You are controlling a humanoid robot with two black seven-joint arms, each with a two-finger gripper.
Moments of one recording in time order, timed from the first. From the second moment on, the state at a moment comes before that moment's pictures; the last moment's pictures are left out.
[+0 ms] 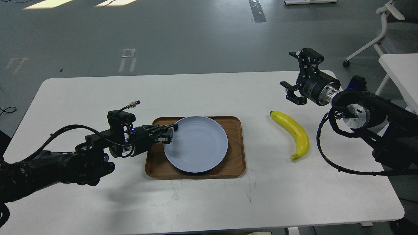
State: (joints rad) left arm -0.91 0.29 0.24 -0.73 1.14 0.23 -0.49; right arm 0.82 -0.51 0.49 0.96 -0.06 0.12 0.06
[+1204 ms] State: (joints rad) left arm -0.94 0.35 -0.40 -0.75 0.16 -0.16 -0.36; right arm 0.92 -0.67 -0.09 0.98 -1.47 -0.06 0.24
